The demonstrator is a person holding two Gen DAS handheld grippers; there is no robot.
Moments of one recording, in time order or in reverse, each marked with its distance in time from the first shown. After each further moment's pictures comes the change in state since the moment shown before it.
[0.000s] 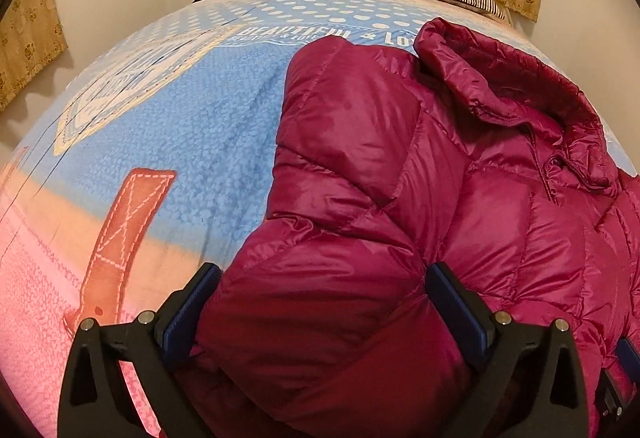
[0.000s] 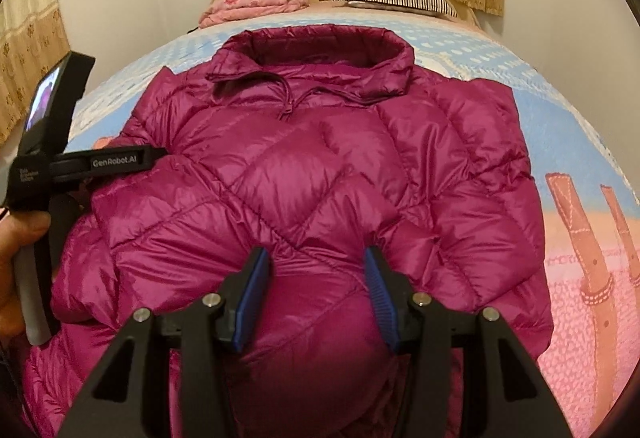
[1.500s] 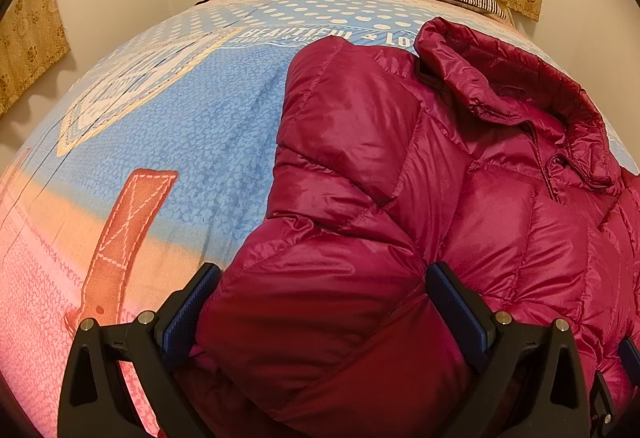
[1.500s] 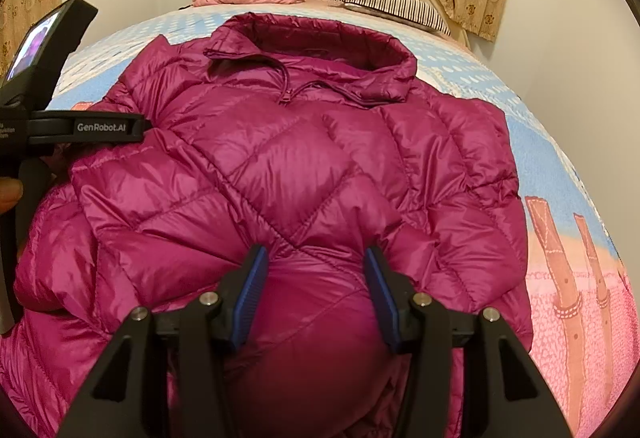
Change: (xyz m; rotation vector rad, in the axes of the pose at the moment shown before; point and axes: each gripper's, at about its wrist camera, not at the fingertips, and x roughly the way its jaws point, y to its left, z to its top) left arm -0.003 -0.005 -0.004 0.004 -0.012 0.013; right arm 0.009 0.021 -0.002 -0.102 0.001 -0.128
